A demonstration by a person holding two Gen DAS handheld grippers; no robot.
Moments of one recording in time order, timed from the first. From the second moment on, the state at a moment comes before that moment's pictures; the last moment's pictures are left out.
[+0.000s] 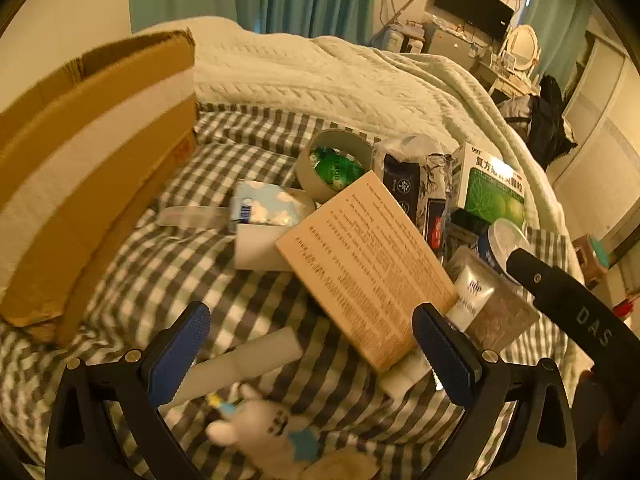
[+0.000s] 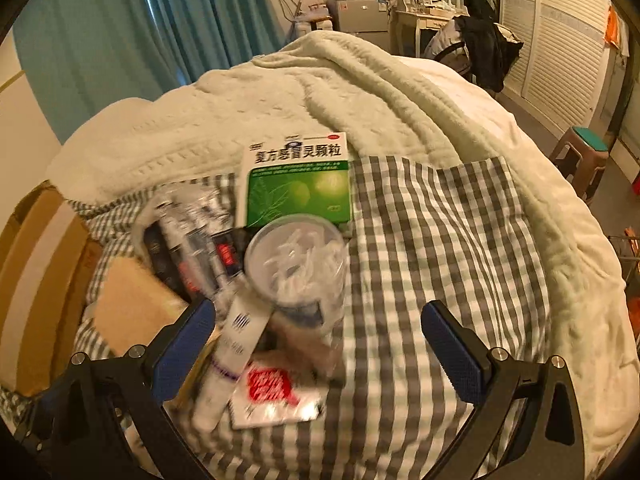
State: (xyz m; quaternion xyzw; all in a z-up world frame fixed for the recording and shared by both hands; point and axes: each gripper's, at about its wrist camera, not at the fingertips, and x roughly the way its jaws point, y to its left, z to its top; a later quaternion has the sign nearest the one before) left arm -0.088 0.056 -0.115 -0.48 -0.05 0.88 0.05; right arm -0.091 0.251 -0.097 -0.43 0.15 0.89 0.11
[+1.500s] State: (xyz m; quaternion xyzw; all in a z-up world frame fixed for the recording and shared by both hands) left arm -0.108 0.059 -0.097 -0.52 -0.11 0.84 0.12; right arm -0.119 0.262 -0.067 -0.42 0.15 0.90 0.04
